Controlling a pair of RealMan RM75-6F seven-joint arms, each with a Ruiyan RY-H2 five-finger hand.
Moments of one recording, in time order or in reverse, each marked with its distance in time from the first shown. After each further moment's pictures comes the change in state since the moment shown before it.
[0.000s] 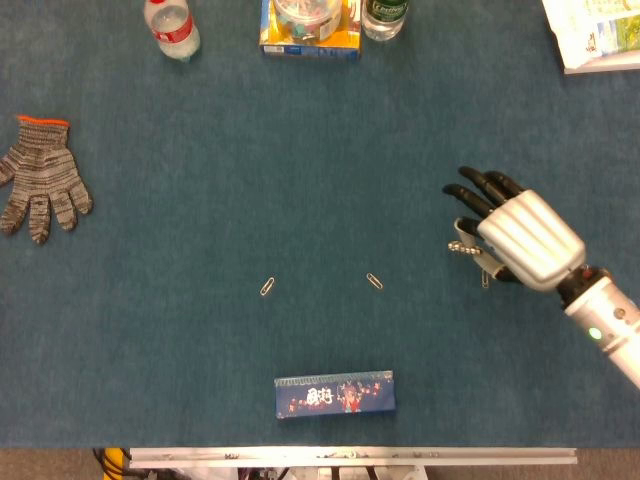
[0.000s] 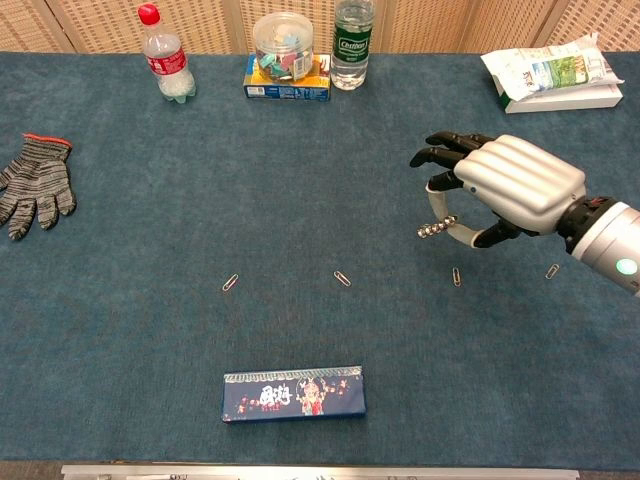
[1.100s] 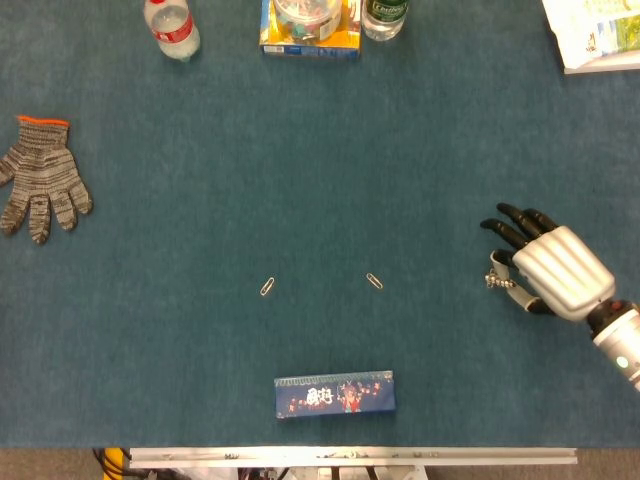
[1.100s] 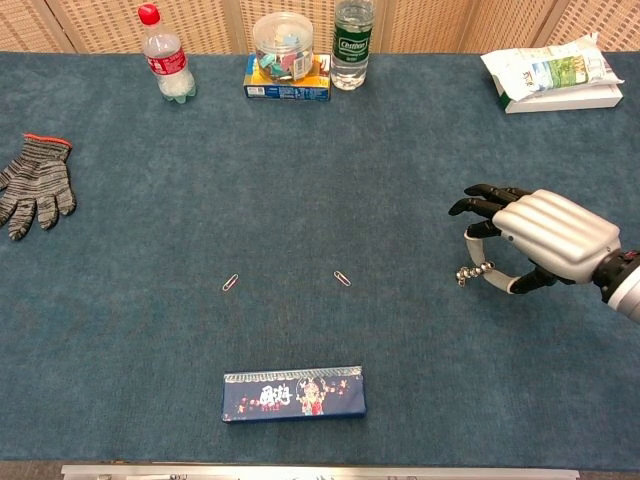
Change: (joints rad) left arm -0.004 -0.006 0.012 0.001 0.016 0.000 0.007; right arm -0.136 -0.027 -0.036 0.118 -0.066 -0.027 0.096
